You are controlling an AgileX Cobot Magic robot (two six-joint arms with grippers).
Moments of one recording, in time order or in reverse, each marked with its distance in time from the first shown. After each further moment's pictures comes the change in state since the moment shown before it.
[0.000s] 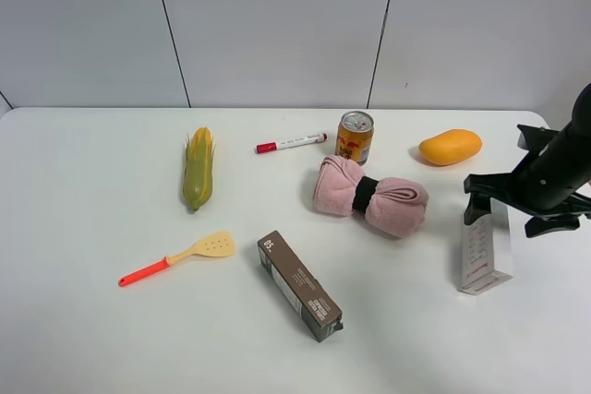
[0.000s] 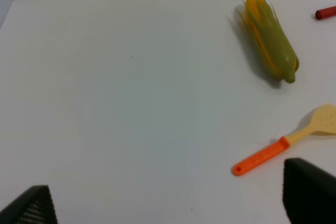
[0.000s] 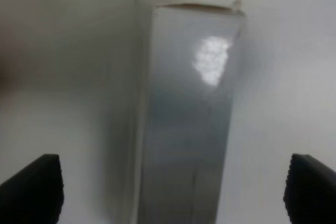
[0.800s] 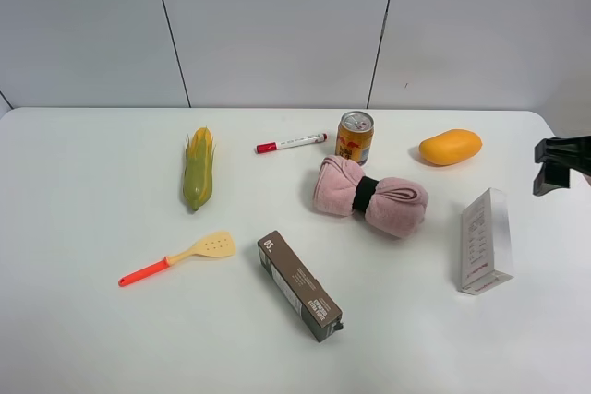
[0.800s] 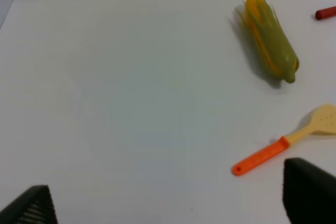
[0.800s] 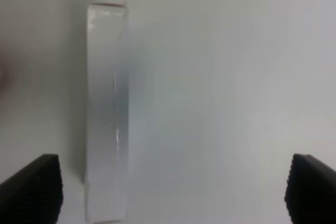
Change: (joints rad) left arm 0.000 0.000 0.000 0.000 0.000 0.000; right arm 0.000 -0.425 0.001 -0.215 0.223 0.180
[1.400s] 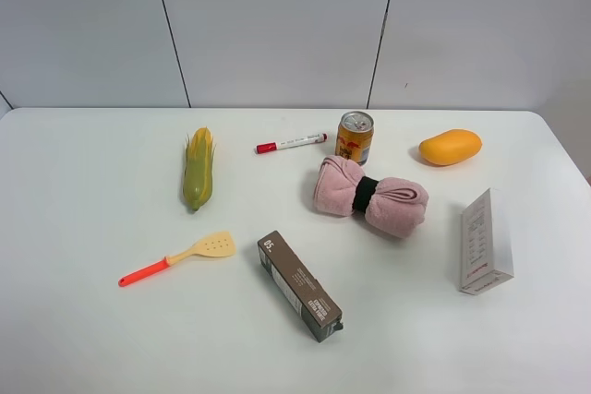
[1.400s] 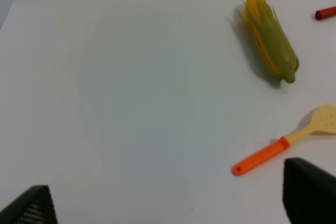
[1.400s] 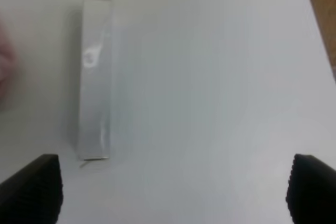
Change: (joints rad) left arm 0.000 0.000 0.000 0.000 0.000 0.000; right arm 0.000 -0.386 0.000 -0.035 0.220 0.017
